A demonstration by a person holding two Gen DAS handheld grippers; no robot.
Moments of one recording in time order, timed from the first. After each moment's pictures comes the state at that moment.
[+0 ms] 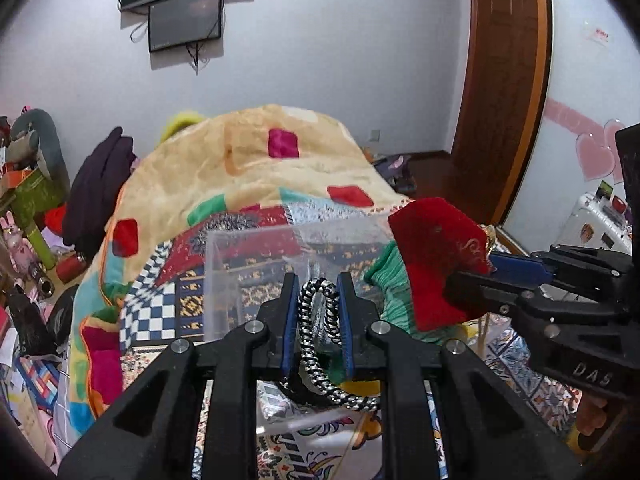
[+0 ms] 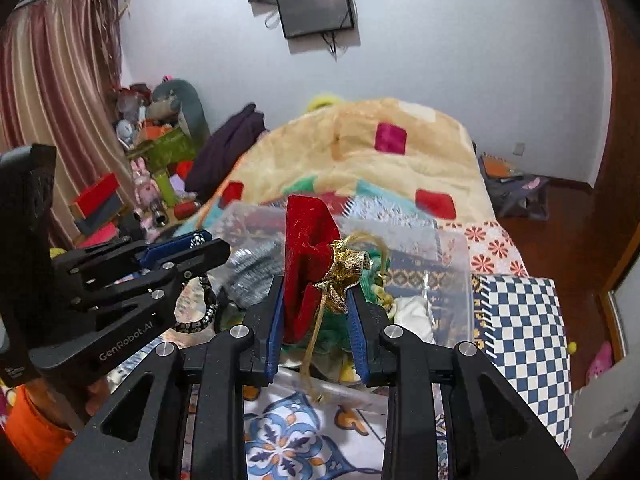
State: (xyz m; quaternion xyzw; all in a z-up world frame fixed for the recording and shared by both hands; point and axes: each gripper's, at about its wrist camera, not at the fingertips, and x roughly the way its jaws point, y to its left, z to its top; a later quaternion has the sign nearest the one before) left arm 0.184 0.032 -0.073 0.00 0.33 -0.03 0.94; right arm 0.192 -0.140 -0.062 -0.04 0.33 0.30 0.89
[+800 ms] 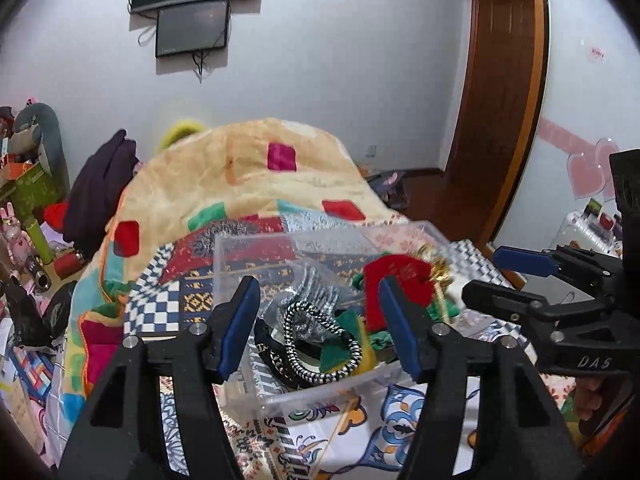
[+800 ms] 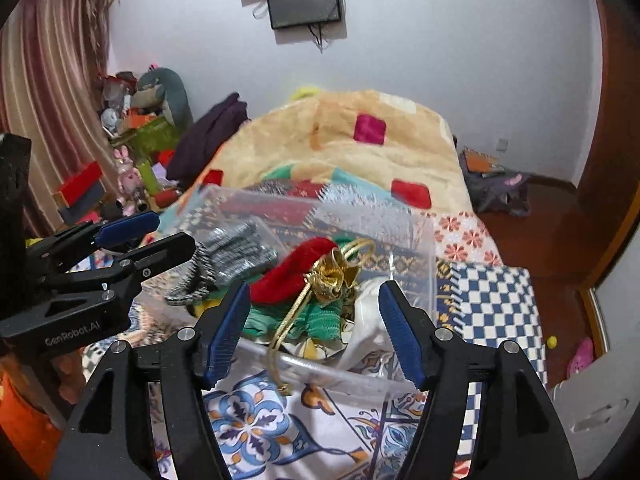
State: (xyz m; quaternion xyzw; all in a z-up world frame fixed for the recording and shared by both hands) left arm 0.147 0.036 -0.044 -0.03 0.29 -0.04 0.96; right arm 0.174 -0.169 -0.038 -0.06 0.32 0.28 0.90
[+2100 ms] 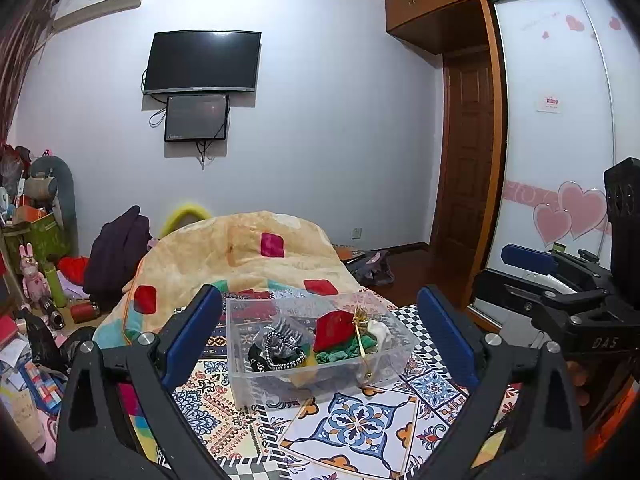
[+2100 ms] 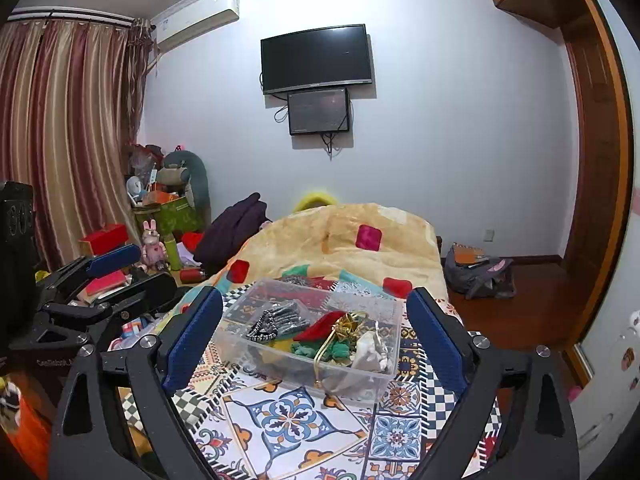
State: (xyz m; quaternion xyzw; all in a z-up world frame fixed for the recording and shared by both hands) left arm 0.019 0.010 0.027 -0.02 0.14 -0.04 0.99; right arm 0.063 -0.205 0.025 -0.03 0.15 0.29 0.95
